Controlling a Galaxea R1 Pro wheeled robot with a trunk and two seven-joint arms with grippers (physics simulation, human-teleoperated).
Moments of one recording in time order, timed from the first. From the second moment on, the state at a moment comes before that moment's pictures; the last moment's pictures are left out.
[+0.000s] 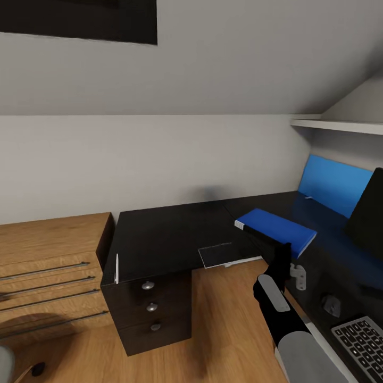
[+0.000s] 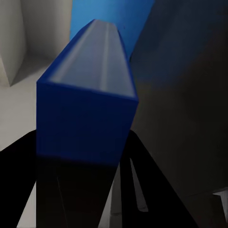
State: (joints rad) left arm -0.05 -0.05 -0.32 -0.65 0.46 -0.23 0.51; right arm -0.62 0.07 -0.05 -0.84 -1.33 -0.80 -0.02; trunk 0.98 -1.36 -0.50
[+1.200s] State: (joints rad) left arm -0.05 -0.05 -0.32 -0.65 0.46 -0.23 0.51; right arm -0.62 0.09 -0.02 -0.84 -1.33 -0.80 -0.02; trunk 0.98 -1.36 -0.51
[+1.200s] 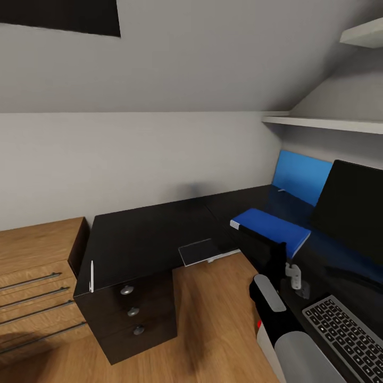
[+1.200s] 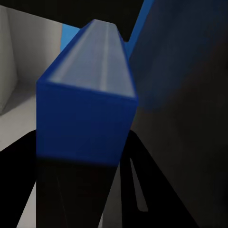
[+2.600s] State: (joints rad) left arm -0.05 -0.05 -0.32 -0.65 0.46 -0.23 0.51; right arm -0.62 0.06 0.01 -0.90 -1.33 -0.62 -0.15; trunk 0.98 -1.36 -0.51
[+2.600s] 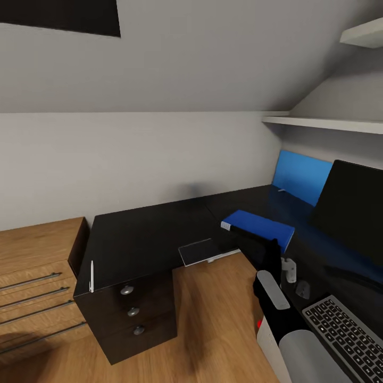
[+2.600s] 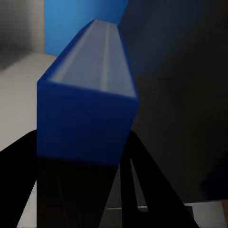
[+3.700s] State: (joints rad) left arm -0.05 -0.05 -0.32 -0.67 0.46 -0.23 0.51; right arm -0.62 0.00 0.02 -0.89 -1.32 -0.61 -0.23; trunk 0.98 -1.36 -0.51
